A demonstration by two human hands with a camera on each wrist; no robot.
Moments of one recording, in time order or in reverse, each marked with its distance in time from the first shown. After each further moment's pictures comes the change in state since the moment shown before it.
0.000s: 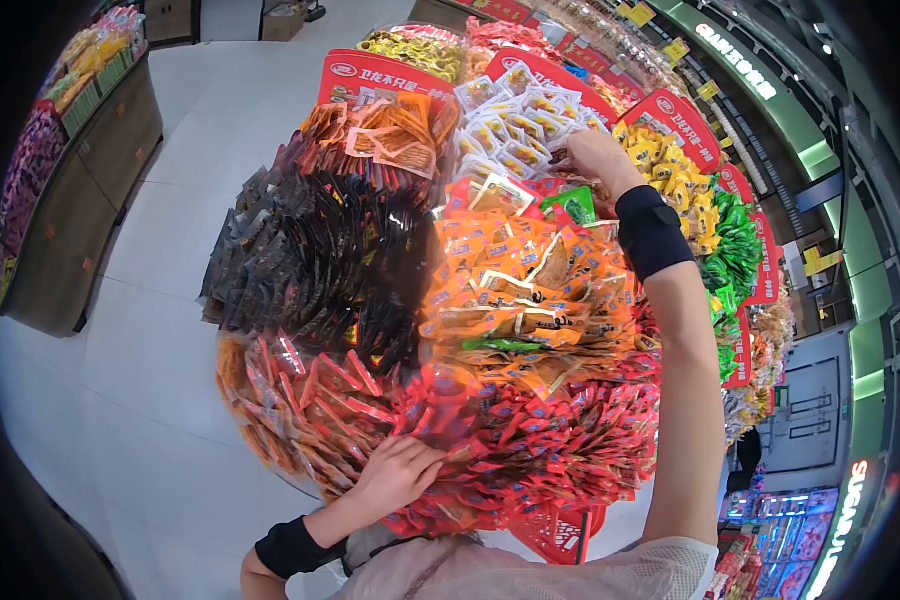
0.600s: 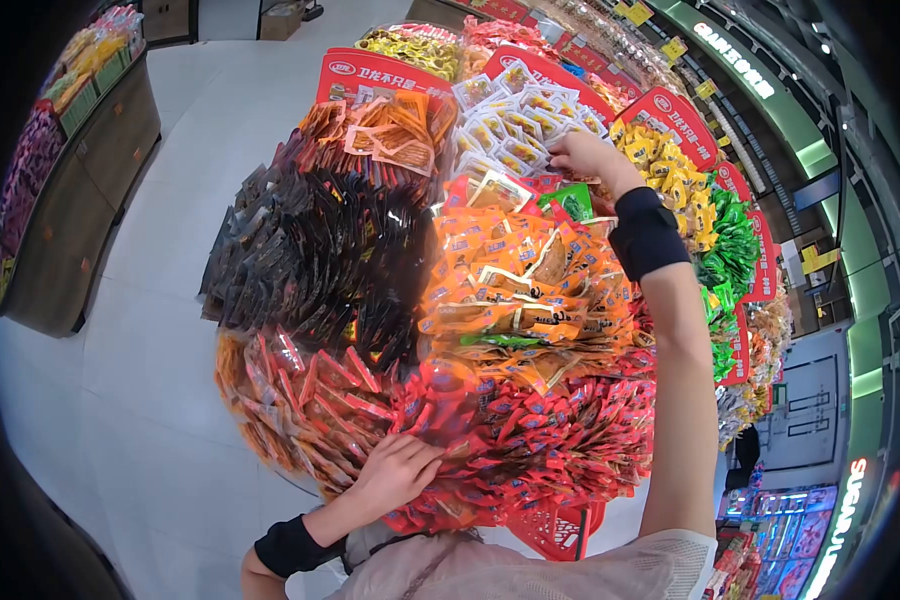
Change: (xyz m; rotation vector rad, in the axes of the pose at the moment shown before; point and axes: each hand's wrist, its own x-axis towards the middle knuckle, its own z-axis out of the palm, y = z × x) left_hand -0.002 0.000 0.000 -0.008 0.017 0.009; right_hand 0.005 0.005 0.014 0.400 -0.058 -0.045
